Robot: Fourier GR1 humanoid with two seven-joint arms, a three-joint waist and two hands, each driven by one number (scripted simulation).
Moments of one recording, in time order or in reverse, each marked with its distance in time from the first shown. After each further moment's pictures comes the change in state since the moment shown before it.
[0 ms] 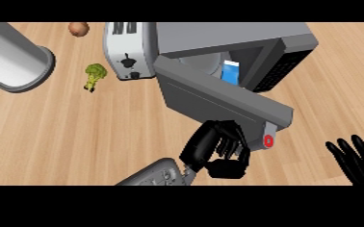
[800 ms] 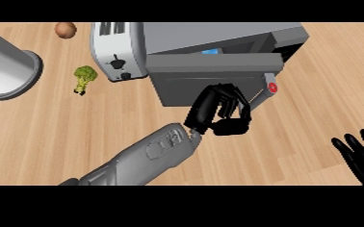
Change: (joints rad) left arm -0.260 -0.012 0.051 0.204 0.267 0.097 -0.056; right arm -0.013 -0.040 0.000 -0.116 -0.110 -0.074 0.141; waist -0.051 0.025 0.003
